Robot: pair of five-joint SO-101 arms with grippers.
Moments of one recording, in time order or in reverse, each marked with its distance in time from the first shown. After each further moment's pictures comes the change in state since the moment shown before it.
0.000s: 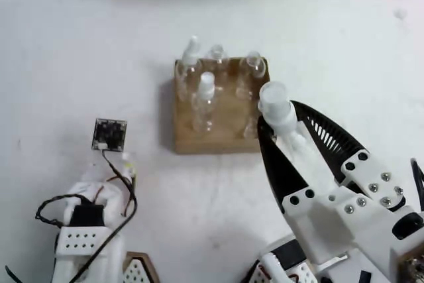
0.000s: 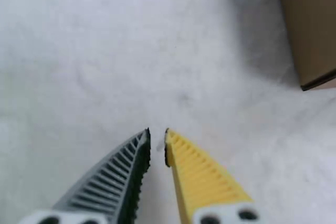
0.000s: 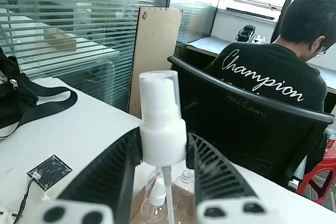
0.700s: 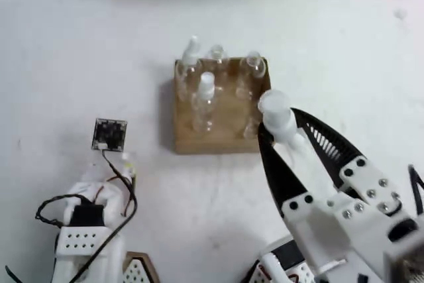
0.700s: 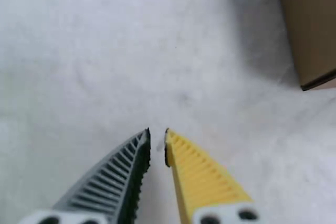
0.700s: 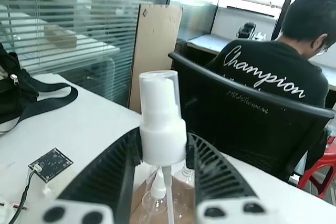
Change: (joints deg) left arm 0.0 0.0 0.0 0.0 0.0; right arm 0.0 -3.2 3.6 0.0 0.0
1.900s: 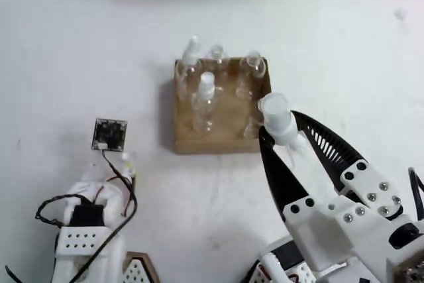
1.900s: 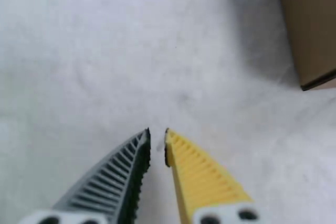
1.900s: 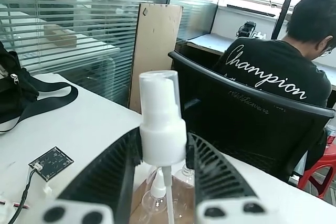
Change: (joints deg) left arm 0.0 0.0 0.0 0.0 0.0; right arm 0.0 -1.3 1.2 0.0 0.0
